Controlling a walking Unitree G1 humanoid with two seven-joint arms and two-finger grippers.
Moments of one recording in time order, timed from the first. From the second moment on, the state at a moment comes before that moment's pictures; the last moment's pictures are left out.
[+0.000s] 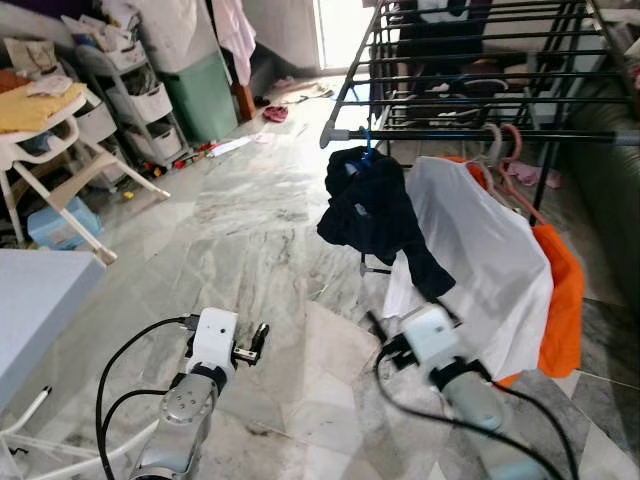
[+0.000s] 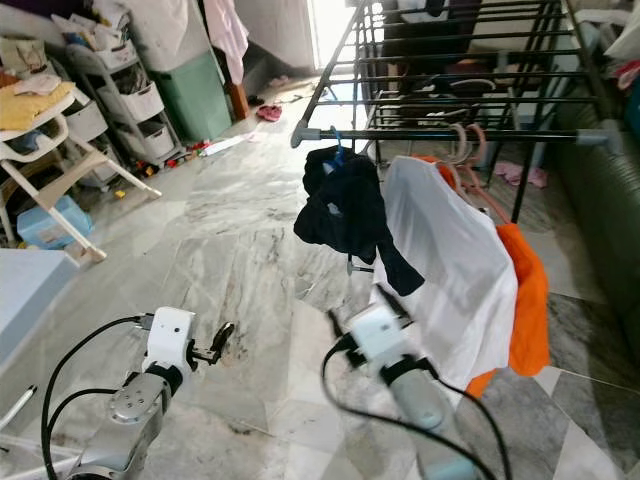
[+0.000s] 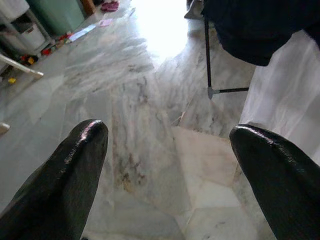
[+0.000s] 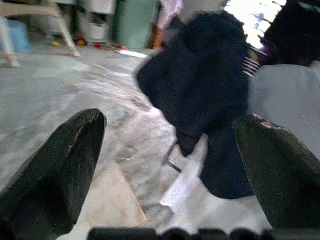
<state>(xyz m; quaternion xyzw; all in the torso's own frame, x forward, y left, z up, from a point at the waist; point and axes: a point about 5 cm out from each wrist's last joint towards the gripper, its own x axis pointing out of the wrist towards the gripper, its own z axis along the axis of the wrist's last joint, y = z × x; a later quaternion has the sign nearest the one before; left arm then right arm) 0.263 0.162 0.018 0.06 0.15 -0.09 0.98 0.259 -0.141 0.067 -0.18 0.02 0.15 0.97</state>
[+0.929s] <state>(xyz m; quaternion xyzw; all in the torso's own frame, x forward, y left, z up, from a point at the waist) 0.232 0.182 -0.012 0.06 0.18 0.04 0.98 0.282 -0.125 0.057 -0.19 0.06 0.23 0.95</state>
